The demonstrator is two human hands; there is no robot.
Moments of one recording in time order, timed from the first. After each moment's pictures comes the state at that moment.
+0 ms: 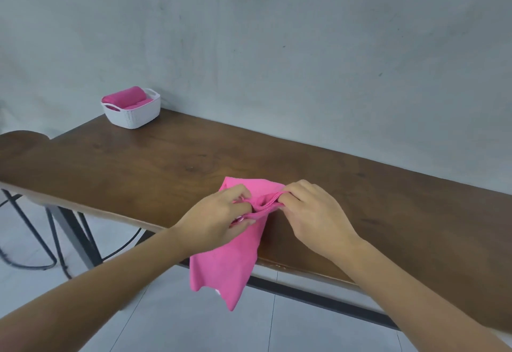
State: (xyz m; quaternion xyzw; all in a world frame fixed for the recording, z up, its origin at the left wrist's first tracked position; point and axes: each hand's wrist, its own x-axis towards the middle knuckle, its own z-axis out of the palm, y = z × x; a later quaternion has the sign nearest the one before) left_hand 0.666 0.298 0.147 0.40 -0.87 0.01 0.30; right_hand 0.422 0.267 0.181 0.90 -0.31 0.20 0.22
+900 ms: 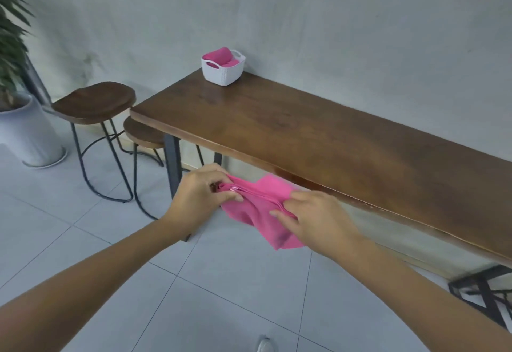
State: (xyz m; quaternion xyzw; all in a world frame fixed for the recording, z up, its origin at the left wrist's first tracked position) left_hand 0.892 0.532 0.116 0.56 -0.65 -0.16 0.49; right_hand 0.644 0.485 0.146 0.92 -0.29 0.19 0.15
